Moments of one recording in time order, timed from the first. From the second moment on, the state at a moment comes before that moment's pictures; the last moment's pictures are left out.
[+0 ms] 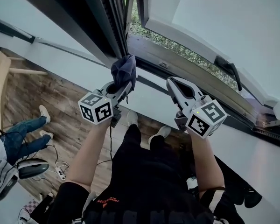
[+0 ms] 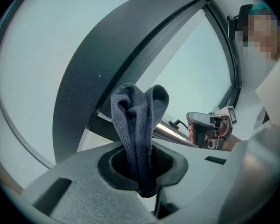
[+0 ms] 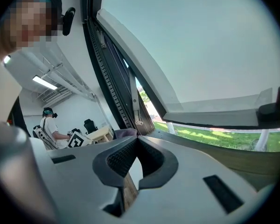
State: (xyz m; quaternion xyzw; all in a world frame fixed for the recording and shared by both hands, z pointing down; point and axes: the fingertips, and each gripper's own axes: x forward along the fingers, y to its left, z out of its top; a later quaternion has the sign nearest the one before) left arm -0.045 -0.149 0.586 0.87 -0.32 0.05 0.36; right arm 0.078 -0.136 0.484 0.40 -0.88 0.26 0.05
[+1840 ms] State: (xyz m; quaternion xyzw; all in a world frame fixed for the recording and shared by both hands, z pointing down) left arm 0.113 -0.067 0.343 0.98 -0.06 -0.03 0.16; right arm 0.200 -0.053 0.324 0.50 -0.86 0.09 -0.05
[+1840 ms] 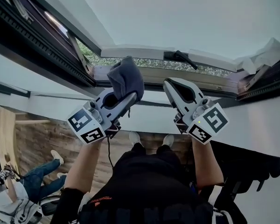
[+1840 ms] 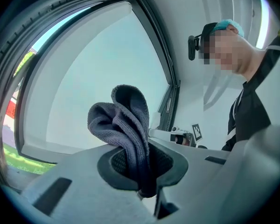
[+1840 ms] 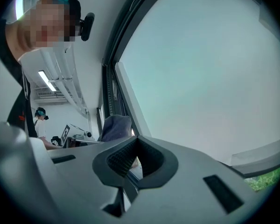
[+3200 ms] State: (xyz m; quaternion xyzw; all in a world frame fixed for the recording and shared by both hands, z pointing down) left arm 0.193 -0.026 0.347 1.00 0.01 0.01 0.06; right arm 0.243 -0.014 0.328 0.53 -0.84 0.08 0.02
